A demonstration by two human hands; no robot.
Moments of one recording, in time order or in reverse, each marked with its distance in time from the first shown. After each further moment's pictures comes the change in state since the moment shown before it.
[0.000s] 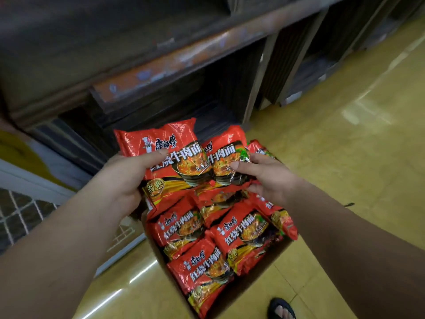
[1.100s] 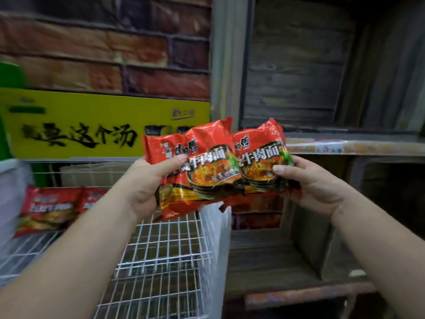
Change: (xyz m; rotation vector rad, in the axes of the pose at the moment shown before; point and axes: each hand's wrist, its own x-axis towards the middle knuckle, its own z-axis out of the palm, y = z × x) left_hand -0.426 0.356 -0.202 -0.266 0.180 0.856; right_hand -0.387 -0.404 0.284 -0.311 -0.747 -0.767
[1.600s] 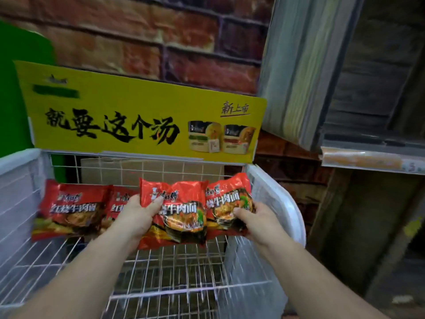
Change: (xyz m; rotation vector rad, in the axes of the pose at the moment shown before) left_hand 0.110 -0.090 -0.190 0.279 0.297 -0.189; right_hand 0.143 0.152 0.161 -0.131 0.394 0.197
